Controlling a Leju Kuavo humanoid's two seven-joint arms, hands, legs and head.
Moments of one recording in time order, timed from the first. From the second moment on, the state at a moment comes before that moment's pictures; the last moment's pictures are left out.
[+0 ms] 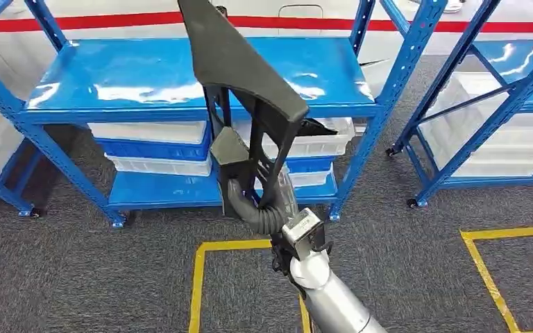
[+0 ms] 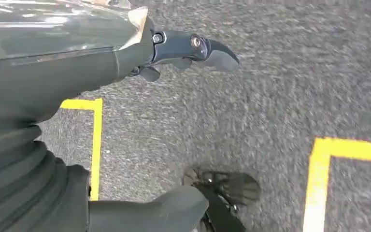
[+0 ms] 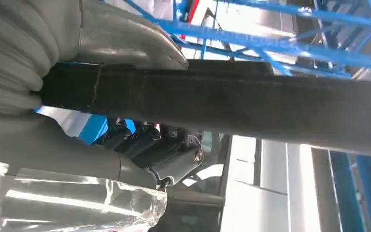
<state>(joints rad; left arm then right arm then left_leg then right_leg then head) -0.12 -0.16 1.13 -0.20 -1.19 0.16 -0.34 -0.28 0.10 0.50 -1.48 0.09 -0.18 -0.57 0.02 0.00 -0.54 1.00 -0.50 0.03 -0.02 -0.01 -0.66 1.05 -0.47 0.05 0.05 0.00</state>
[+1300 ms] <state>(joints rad) -0.11 -0.15 1.12 -0.20 -1.21 0.16 -0.34 -0.24 0.10 0.50 -1.49 0.14 -0.18 -0.59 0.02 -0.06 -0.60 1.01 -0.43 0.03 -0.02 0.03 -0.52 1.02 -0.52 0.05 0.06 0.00</state>
